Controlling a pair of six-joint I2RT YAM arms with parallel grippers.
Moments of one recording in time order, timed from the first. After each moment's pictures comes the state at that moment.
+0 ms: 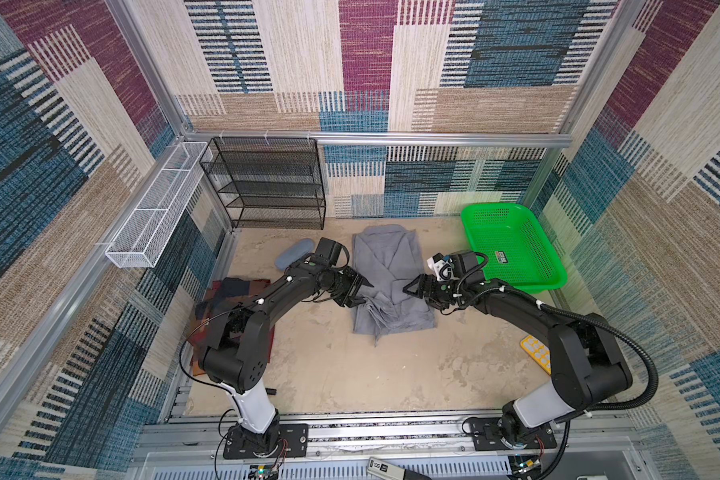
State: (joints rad) left arm -0.39 1.75 1.26 -0.51 0.63 -1.33; right arm 0.32 1.55 0.94 -0.22 -0.62 0.67
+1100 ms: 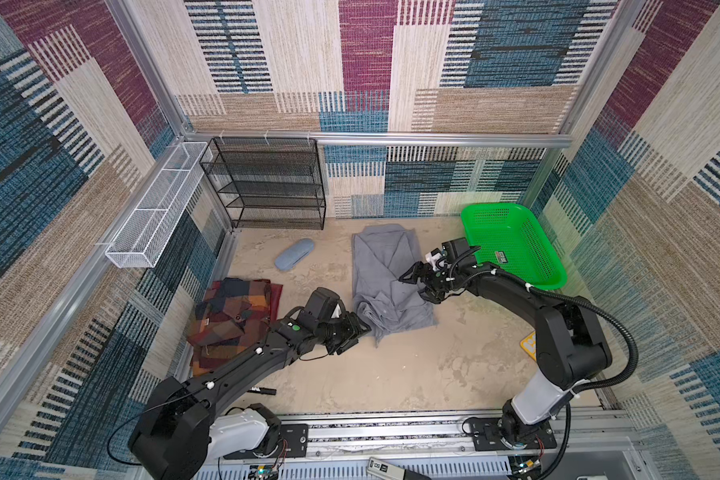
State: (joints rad) left arm -0.63 1.23 0.70 -0.29 0.40 -1.16; right arm 0.31 1.69 1.13 -0.37 -0.63 0.83
